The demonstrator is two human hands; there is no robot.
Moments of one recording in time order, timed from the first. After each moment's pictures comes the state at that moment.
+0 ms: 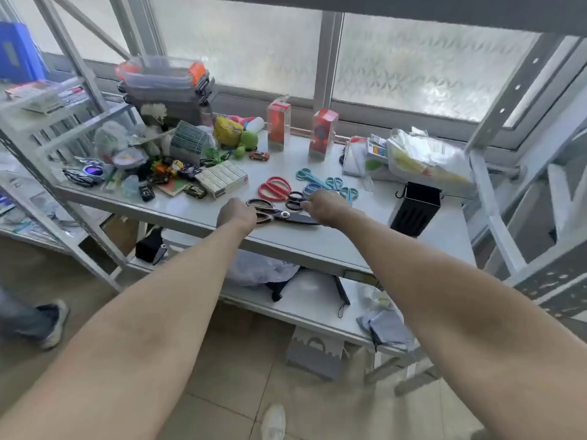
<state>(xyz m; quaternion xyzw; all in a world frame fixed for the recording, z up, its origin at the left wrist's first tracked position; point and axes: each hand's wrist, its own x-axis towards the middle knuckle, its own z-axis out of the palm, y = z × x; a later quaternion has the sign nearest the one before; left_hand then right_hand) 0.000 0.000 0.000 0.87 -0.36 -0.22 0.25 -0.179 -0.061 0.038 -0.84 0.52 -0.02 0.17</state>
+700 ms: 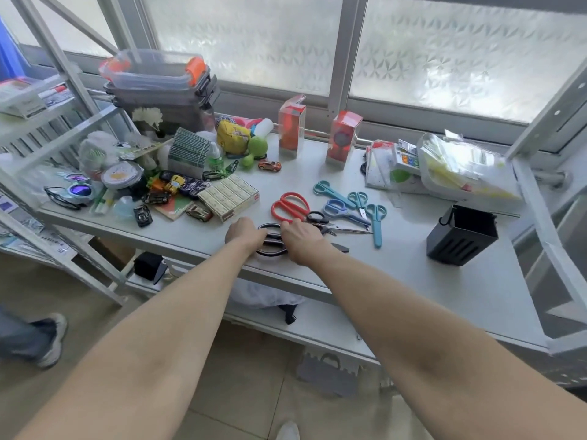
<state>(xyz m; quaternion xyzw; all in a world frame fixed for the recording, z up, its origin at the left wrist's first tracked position) 0.056 -0.064 -0.035 0.86 -0.41 -0.26 0.15 -0.076 -0.091 -0.023 -0.89 0.44 0.08 0.06</state>
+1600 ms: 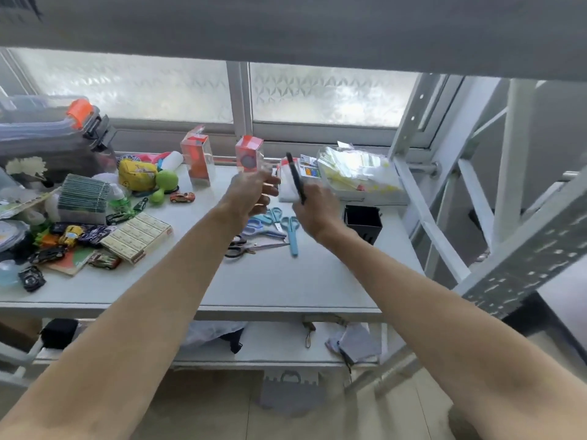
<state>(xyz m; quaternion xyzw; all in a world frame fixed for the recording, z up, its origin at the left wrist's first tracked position) -0.102 -0.118 0.097 0.57 -0.44 -0.52 0.45 -0.245 -0.114 0.074 -0.74 0.60 -0.29 0.09</state>
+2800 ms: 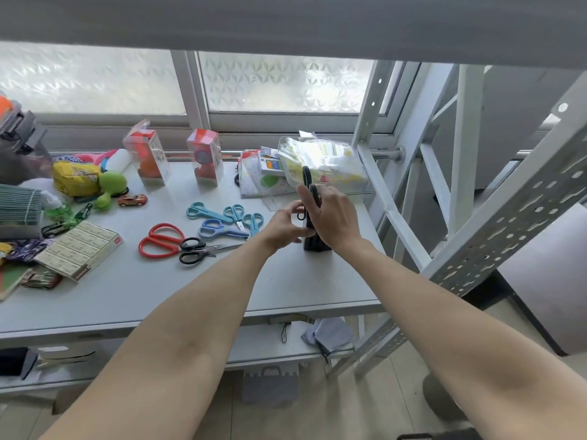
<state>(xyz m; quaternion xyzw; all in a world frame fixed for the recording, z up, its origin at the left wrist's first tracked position) -0.221 -0.142 0.009 0.49 -0.62 -0.54 0.29 -0.347 -0.120 0.040 -0.69 0.64 -0.34 0.07</state>
